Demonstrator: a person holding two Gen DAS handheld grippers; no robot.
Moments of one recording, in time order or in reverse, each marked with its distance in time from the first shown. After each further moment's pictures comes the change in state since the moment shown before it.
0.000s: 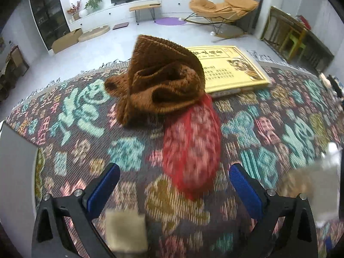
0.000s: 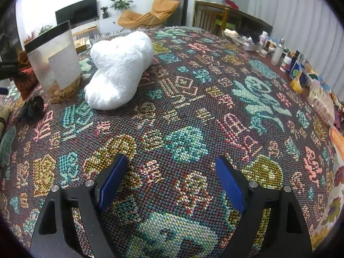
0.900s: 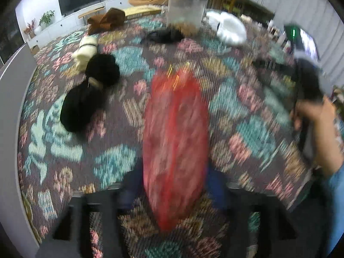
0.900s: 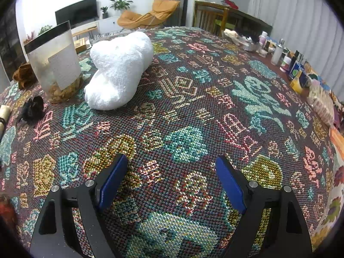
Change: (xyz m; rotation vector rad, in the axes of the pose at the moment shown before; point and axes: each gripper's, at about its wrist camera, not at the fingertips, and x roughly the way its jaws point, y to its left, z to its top) left arm -0.153 -0.022 -0.323 0.297 0.035 -0.225; right arm 0.000 0.001 0.000 0.007 0.001 -0.001
